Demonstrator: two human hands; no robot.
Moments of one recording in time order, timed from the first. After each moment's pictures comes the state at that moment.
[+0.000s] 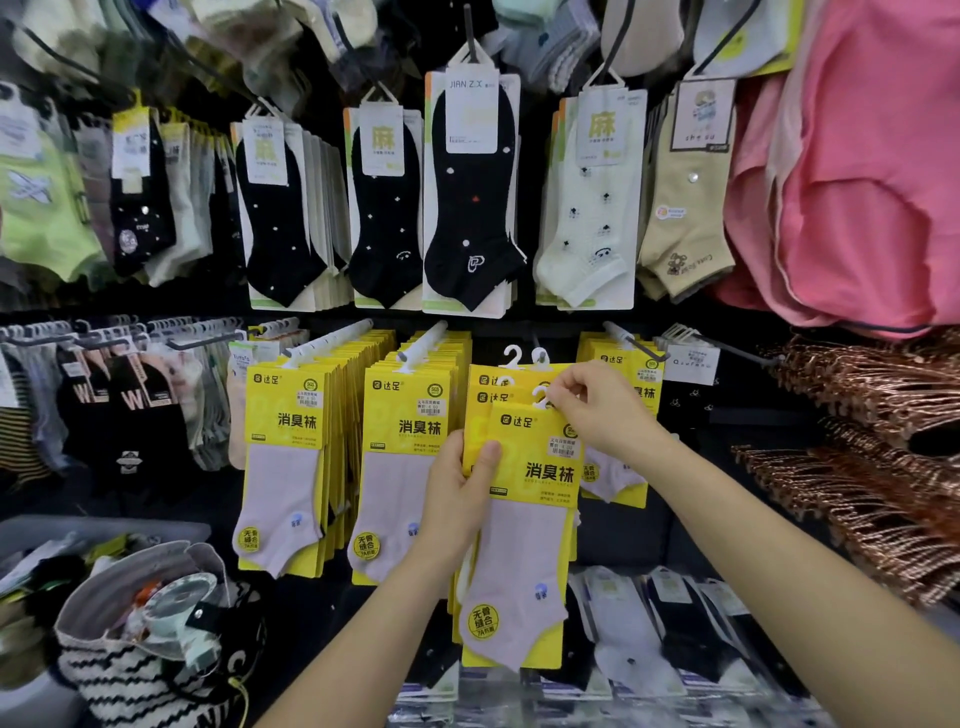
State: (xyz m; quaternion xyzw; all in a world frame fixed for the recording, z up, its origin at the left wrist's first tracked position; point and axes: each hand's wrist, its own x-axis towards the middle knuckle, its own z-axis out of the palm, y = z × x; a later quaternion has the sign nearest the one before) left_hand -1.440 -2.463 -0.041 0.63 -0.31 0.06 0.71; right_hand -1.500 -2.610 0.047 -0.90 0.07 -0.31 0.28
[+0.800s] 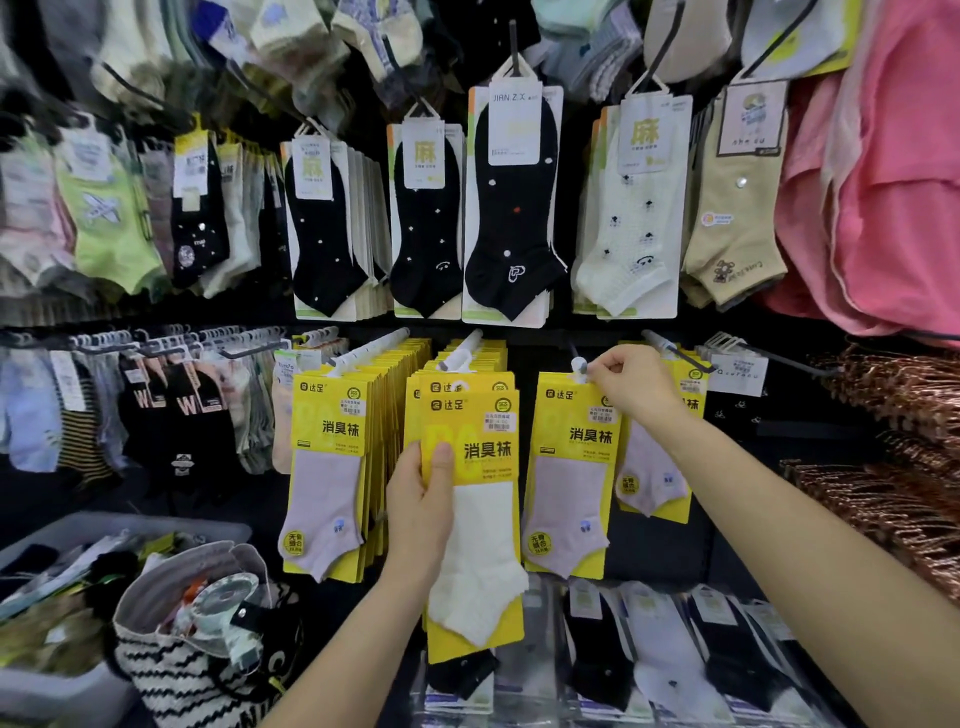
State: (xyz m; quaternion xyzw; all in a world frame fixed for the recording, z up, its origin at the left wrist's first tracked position) left_hand -1.420 -2.408 -0.042 0.64 -0.22 0.19 0.72; right_hand -1.451 -2.631 0.062 -0.87 0.20 -0.37 0.27
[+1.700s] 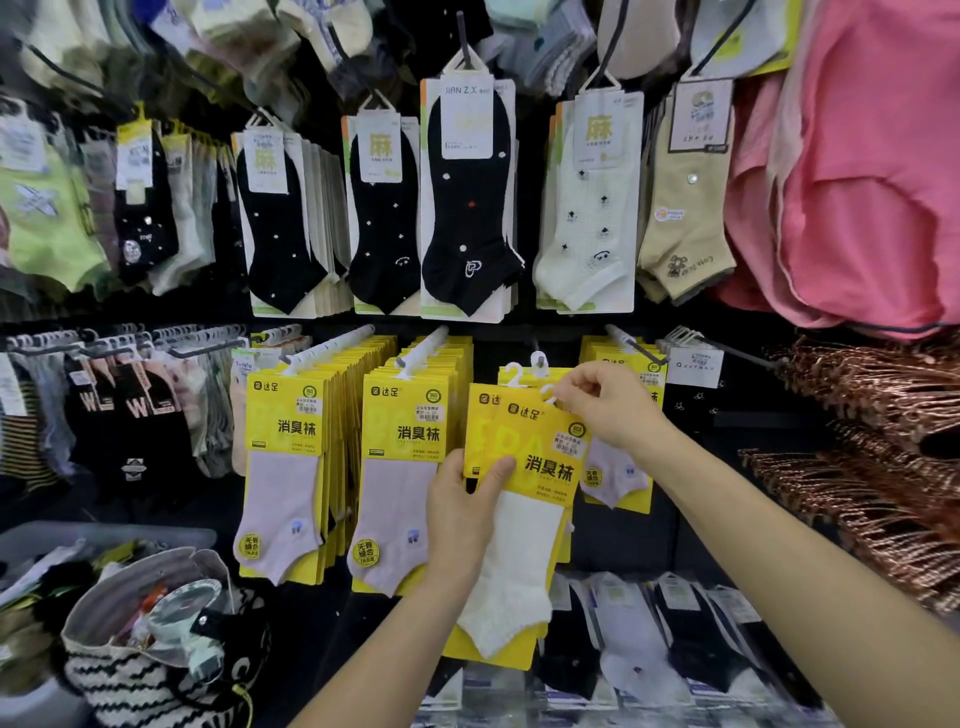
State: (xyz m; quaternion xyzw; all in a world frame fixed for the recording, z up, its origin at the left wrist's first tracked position) left_hand -1.448 -2.472 -0.046 0.68 -0.23 0.13 0.68; right_hand -1.500 -2.622 0.051 -0.87 0.07 -0.32 0.37
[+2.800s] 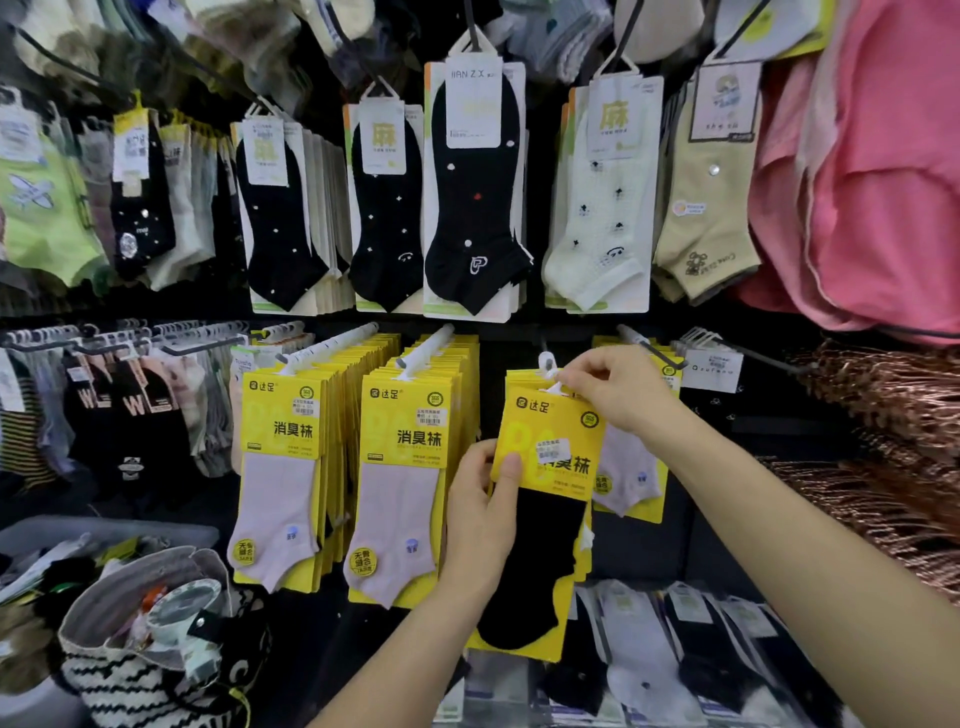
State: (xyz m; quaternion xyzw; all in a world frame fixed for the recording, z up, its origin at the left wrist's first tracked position) left_hand -1.446 -2.488 -0.047 0.63 -0.29 0.09 0.72; right_hand -1.486 -2.630 0.068 -0.87 0.06 -0.32 0.37
